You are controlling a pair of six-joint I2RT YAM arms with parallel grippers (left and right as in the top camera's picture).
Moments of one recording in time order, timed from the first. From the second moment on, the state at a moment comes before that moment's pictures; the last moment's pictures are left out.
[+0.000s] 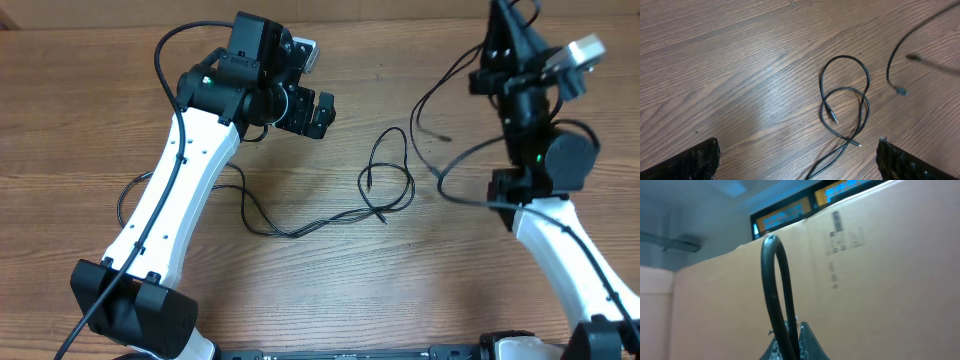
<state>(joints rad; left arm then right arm) -0.34 1.75 1.75 -1.00 0.28 -0.04 0.06 1.42 0.90 1.19 -0.20 0.39</state>
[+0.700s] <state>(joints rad) -0.34 1.75 1.75 -1.00 0.28 -0.04 -0.01 1.98 1.69 0.79 -0.12 0.86</state>
